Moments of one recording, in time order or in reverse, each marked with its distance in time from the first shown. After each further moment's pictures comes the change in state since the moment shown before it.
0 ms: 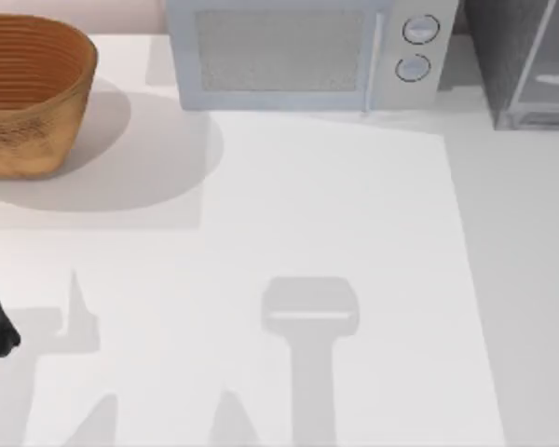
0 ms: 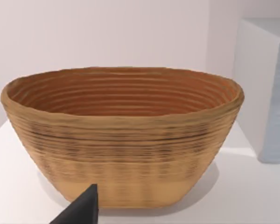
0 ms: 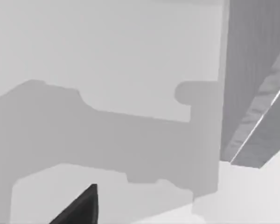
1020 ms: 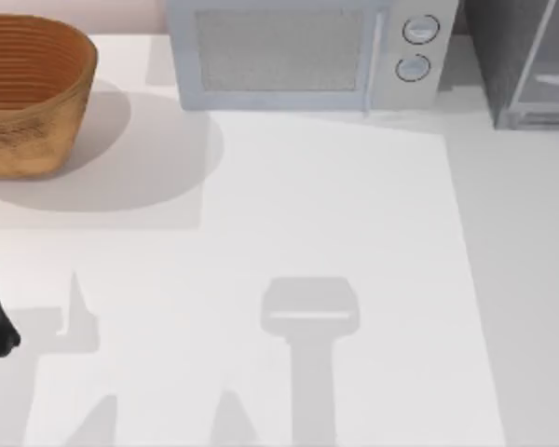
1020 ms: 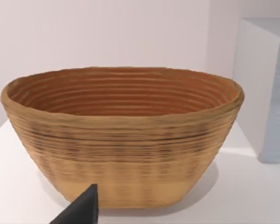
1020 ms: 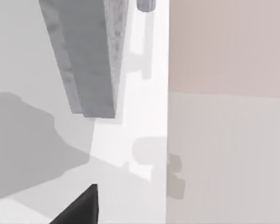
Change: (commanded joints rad) left arm 0.000 0.000 0.000 0.000 0.000 0.000; right arm -0.207 0.356 0.081 0.162 -0.147 -0.218
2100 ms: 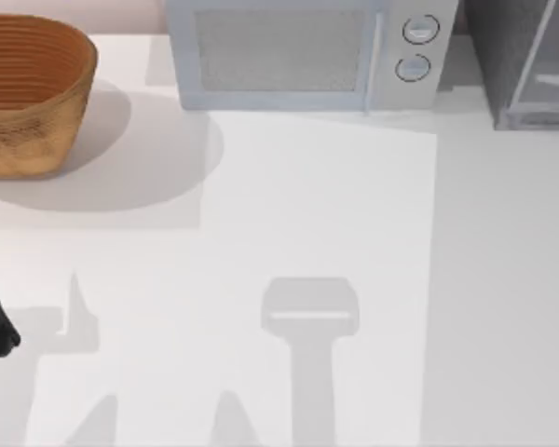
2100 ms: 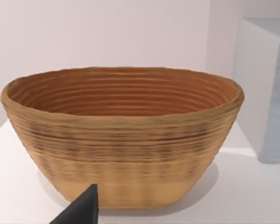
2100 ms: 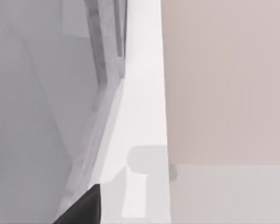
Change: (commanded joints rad) left arm 0.000 0.000 0.000 0.000 0.000 0.000; right arm 0.771 0.014 -0.040 1.052 0.213 1.268
